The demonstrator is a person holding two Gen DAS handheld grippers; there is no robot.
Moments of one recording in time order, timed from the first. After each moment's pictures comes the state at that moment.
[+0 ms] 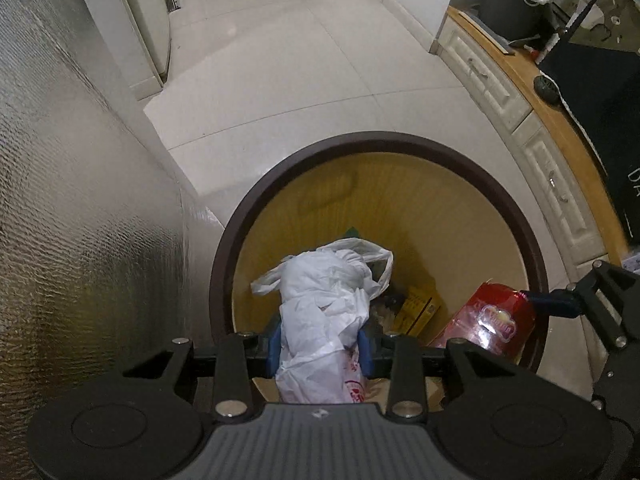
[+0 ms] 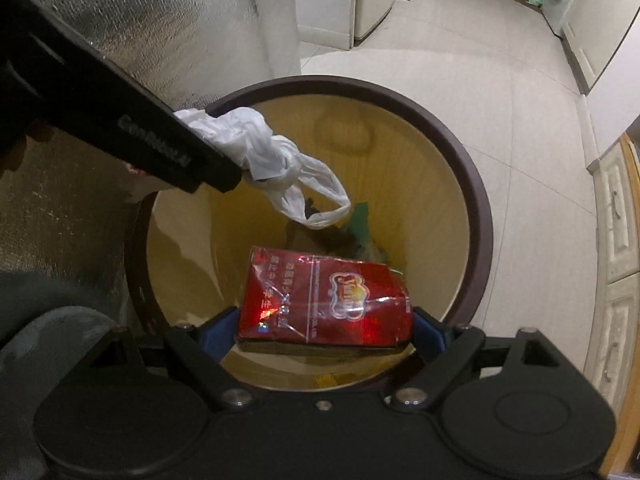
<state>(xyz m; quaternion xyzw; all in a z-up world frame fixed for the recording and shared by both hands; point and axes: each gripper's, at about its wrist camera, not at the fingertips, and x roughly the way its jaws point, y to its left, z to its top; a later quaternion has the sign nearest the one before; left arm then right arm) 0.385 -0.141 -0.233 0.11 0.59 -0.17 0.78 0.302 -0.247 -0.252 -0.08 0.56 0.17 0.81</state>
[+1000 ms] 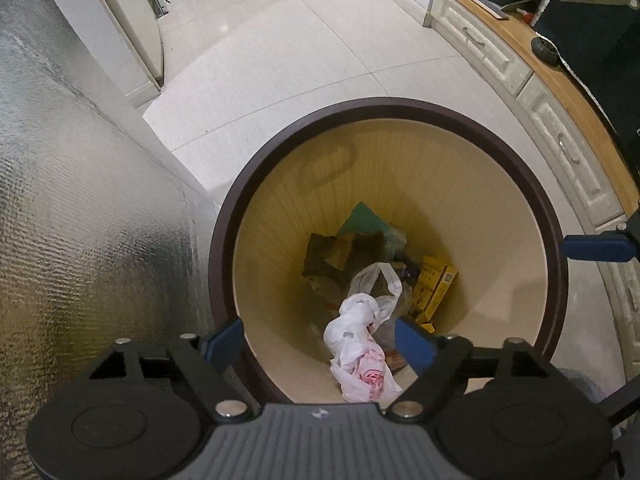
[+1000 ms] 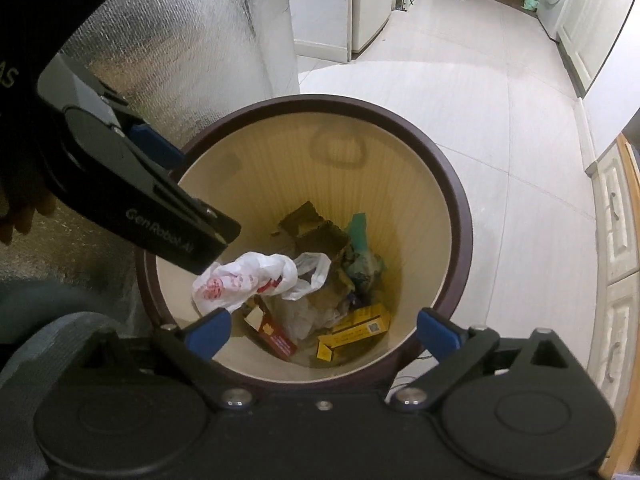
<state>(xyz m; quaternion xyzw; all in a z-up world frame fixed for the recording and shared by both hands) 0.376 -0.153 -0.245 0.17 0.60 -0.17 0.77 0.303 -0.265 -0.233 -0.07 0.54 0.17 0.82</state>
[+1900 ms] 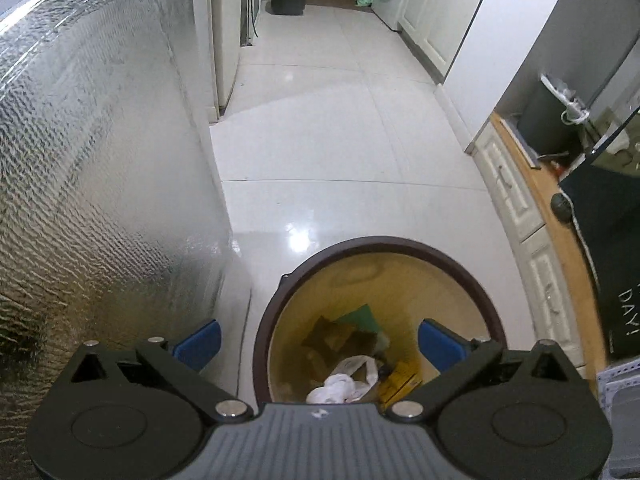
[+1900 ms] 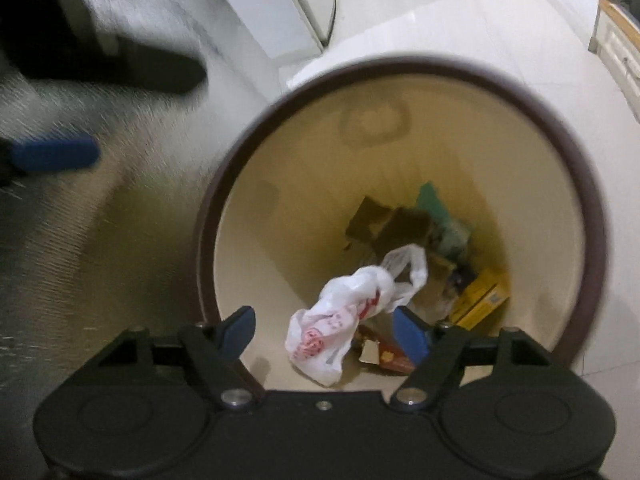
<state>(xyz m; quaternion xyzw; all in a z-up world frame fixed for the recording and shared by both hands) 0.385 -0.105 -0.168 -0.01 0.53 -0.10 0.84 0.322 -0.227 -0.279 0.16 0.57 0.12 0.80</state>
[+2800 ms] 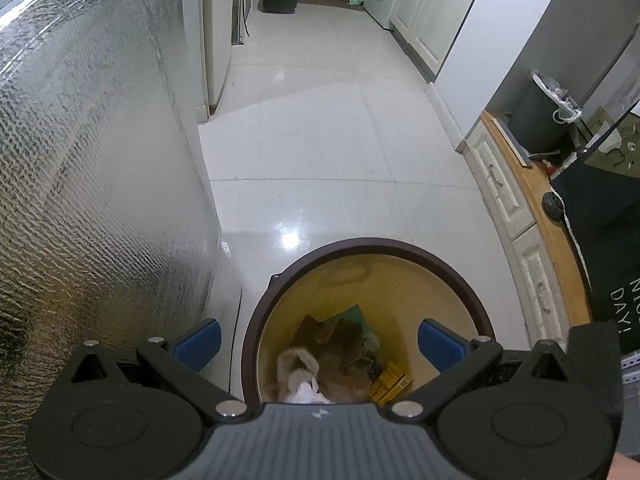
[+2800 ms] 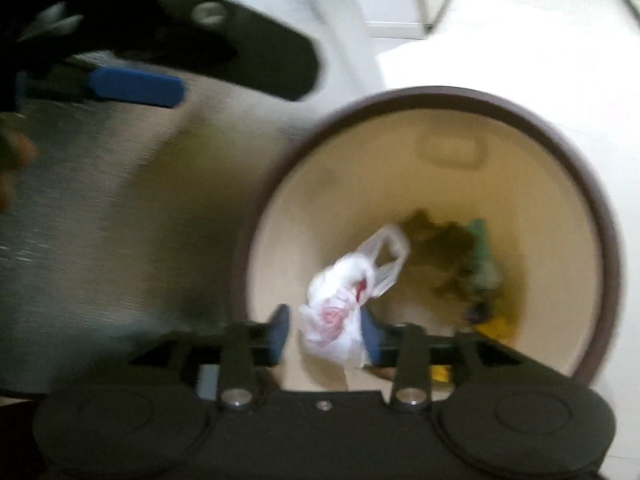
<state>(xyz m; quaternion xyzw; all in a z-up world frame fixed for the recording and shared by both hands) 0.383 -0.111 -0.167 -0.01 0.53 -0.12 0.84 0.334 -0.228 -0.252 0.04 0.58 0.27 0.77</state>
